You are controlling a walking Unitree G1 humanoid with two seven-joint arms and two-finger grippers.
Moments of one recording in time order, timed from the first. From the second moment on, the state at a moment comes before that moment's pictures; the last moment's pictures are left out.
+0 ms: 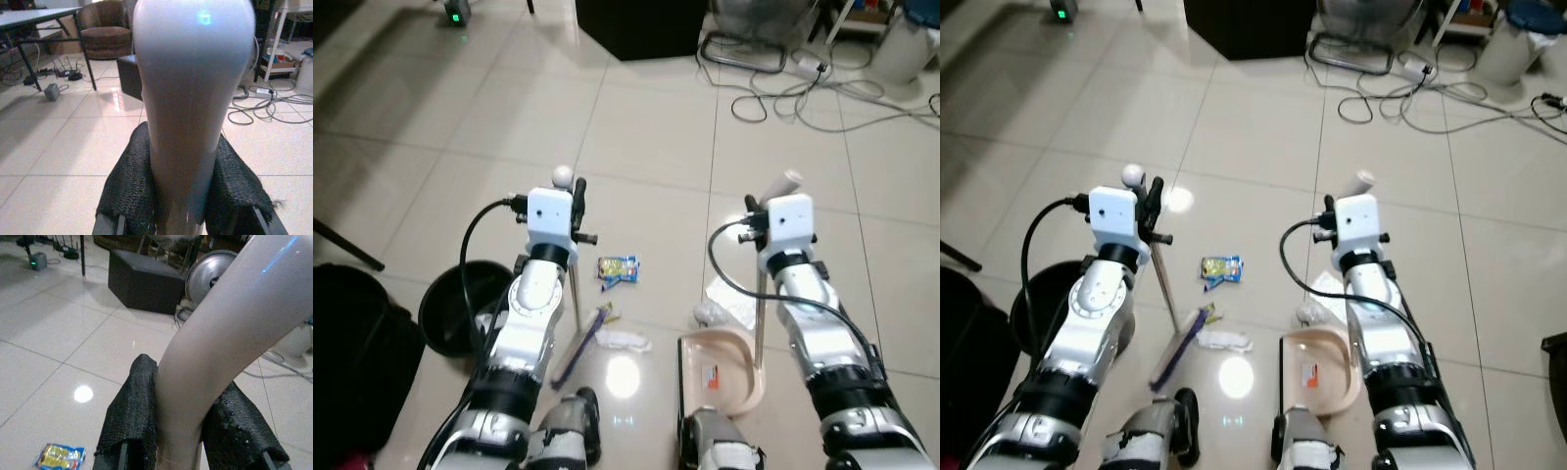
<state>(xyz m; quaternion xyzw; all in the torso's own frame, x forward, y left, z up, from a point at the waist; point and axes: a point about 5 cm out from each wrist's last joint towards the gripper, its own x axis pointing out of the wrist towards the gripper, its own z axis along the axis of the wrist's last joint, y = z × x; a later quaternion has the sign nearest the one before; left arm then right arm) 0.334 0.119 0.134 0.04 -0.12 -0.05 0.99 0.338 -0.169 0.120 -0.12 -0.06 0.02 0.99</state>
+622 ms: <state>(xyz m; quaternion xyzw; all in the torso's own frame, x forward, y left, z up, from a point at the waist) 0.351 0.100 0.154 0.04 -0.17 -0.07 0.98 0.345 -0.151 0.140 -0.11 -0.16 0.03 0.98</state>
